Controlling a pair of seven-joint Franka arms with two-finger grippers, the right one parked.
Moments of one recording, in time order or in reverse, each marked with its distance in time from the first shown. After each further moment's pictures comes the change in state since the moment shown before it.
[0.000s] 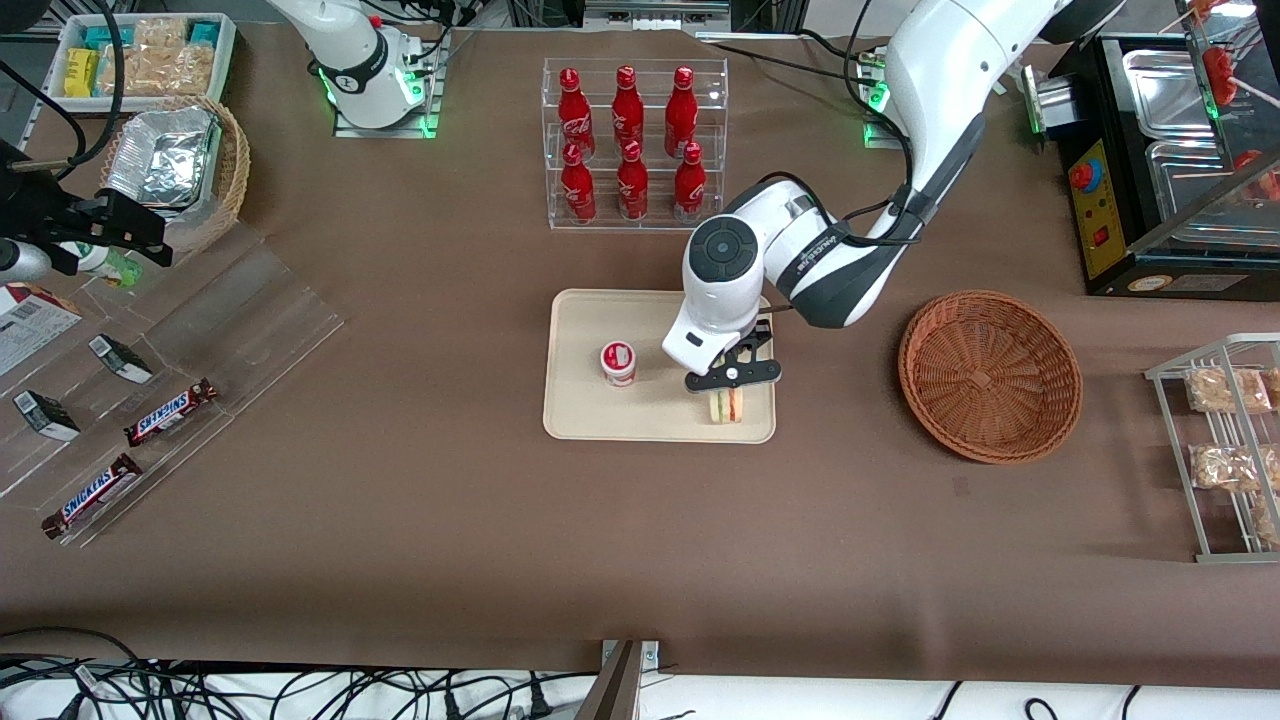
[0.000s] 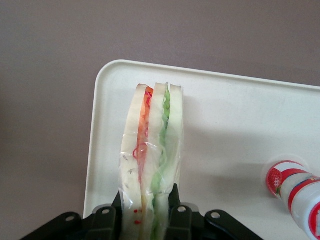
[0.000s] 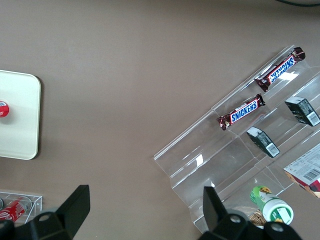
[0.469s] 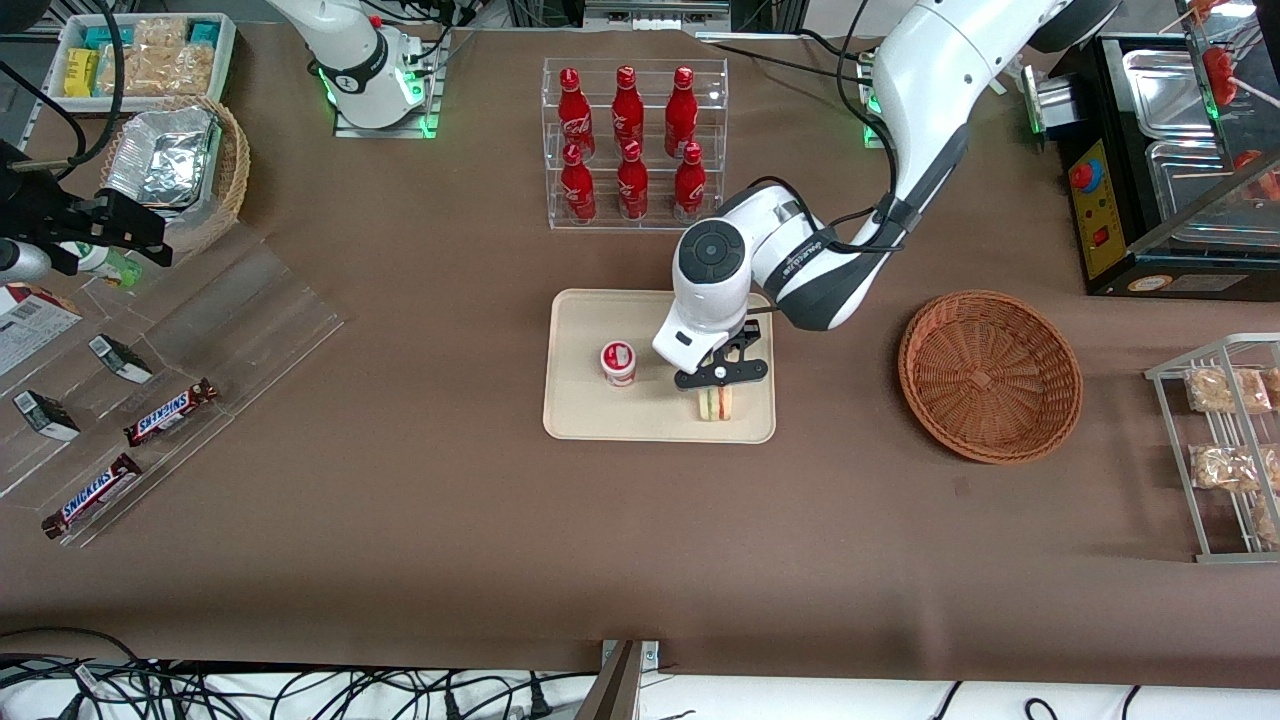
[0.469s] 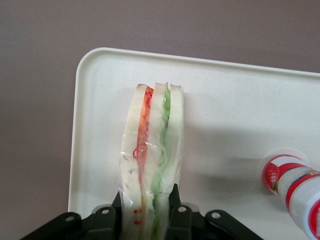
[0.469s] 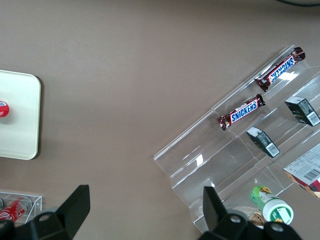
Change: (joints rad) arm -0.017 0.031 0.002 0.000 0.005 0.026 -0.006
